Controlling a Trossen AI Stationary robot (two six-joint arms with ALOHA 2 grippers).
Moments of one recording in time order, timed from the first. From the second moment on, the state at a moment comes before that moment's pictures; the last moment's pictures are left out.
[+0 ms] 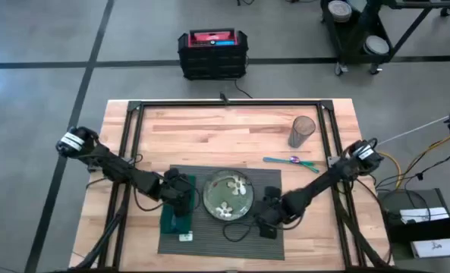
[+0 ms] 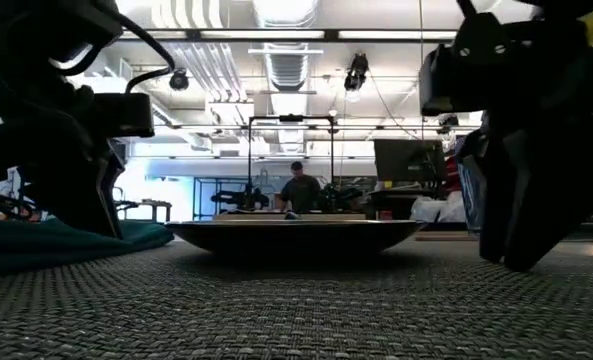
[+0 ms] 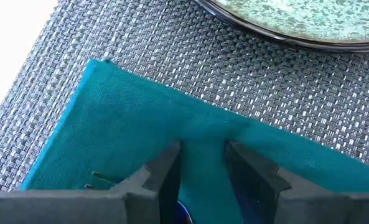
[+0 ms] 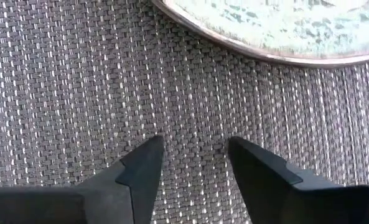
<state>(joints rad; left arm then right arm) -0.44 1.47 0.62 -0.32 -0.34 -0.74 0.51 1.82 1.06 -0.50 0.19 0.63</state>
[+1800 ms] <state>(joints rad) -0.44 1.38 0.80 -0.38 -0.46 -0.69 -0.14 1.14 0.46 -0.68 0.26 0.65</state>
